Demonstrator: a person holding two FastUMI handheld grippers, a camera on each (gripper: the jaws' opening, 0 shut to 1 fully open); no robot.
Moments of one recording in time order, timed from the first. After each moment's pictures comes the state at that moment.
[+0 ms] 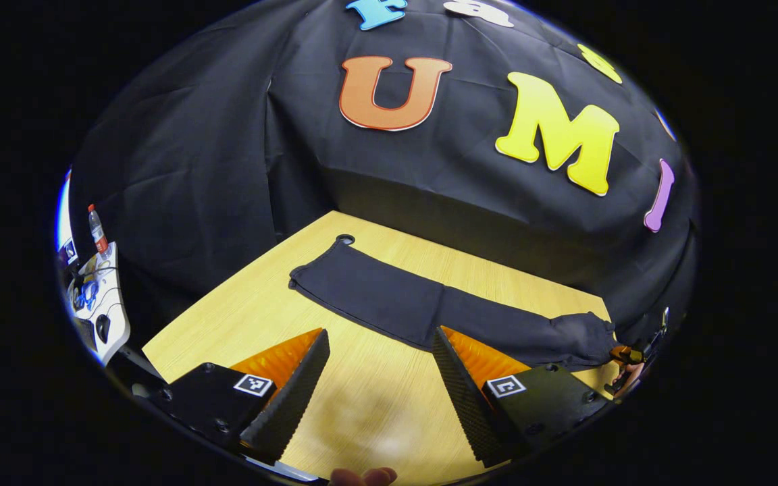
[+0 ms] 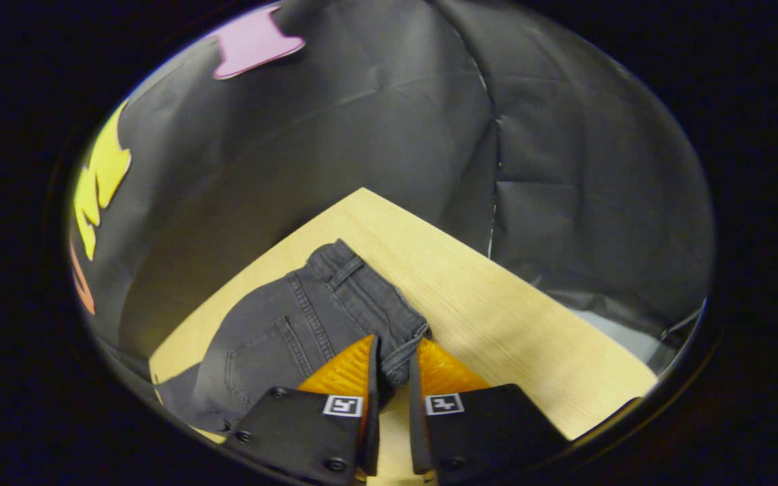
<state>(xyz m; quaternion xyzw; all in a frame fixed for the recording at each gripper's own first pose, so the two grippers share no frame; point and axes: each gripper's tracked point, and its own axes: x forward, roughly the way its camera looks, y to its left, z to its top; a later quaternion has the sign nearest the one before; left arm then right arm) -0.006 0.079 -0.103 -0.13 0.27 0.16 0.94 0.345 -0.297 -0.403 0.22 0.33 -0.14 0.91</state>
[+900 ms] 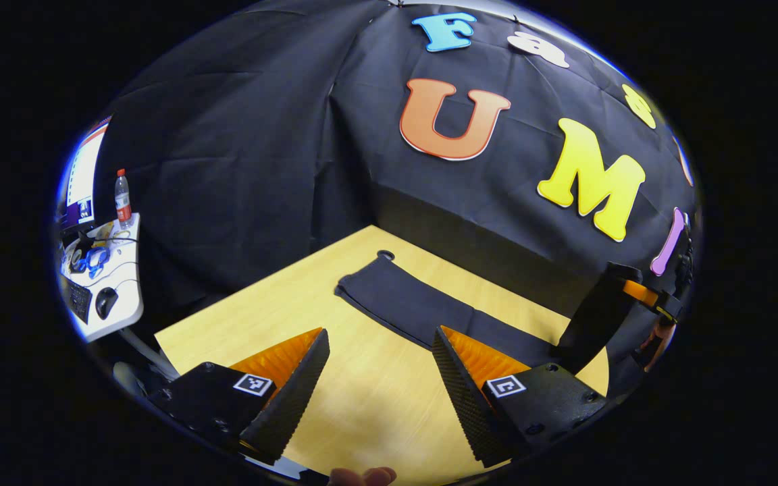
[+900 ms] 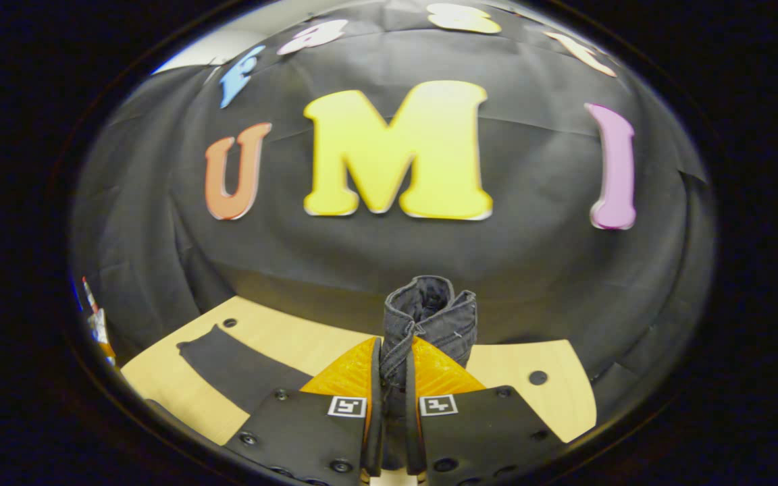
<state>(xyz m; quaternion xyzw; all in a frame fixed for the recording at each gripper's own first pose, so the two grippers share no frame) -0.004 0.093 -0.076 -0.17 0.21 0.23 0.93 0.331 0.073 -0.152 -0.03 0.17 0.19 0.97</state>
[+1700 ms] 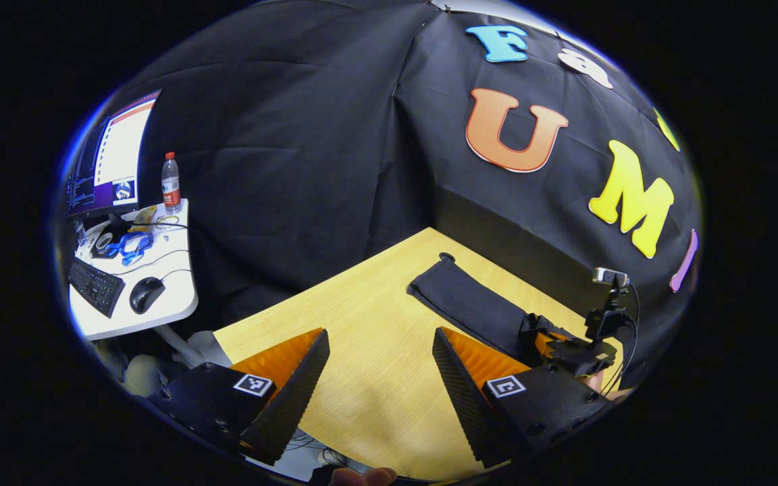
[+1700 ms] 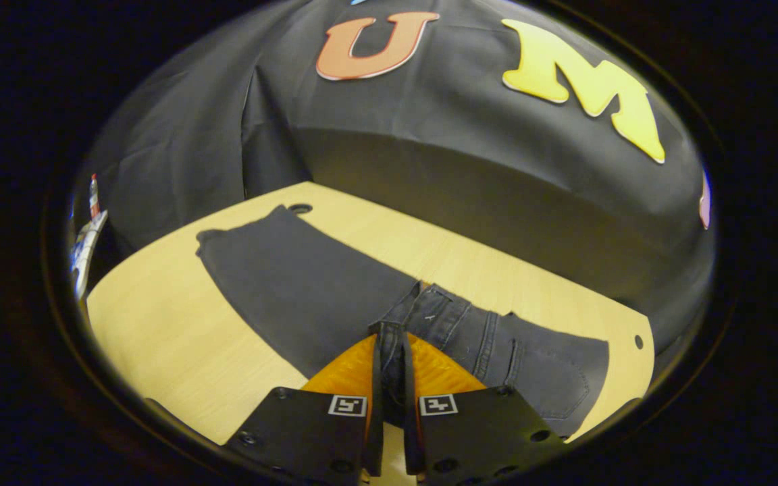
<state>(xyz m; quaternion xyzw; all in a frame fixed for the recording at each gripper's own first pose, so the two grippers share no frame) -0.069 0.168 -0.105 -0.21 0.23 0.29 0.91 0.271 0.251 -0.376 -0.17 0.29 0.24 0.91</state>
